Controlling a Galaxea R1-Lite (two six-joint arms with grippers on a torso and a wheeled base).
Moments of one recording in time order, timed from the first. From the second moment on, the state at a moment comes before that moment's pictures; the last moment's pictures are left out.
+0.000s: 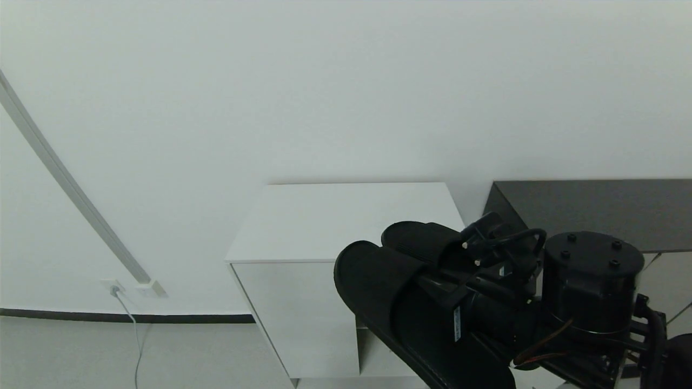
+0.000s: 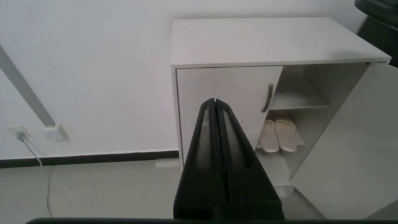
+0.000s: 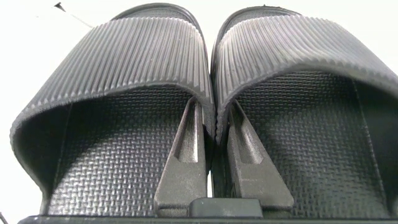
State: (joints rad) left arm 0.00 0.00 0.00 0.00 -0.02 0.00; right arm 0.86 1.67 -0.59 -0.90 -0.15 0.05
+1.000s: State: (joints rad) left arm 0.00 0.00 0.00 0.00 -0.02 0.00; right arm 0.85 1.67 -0.57 -0.90 -0.15 0.05
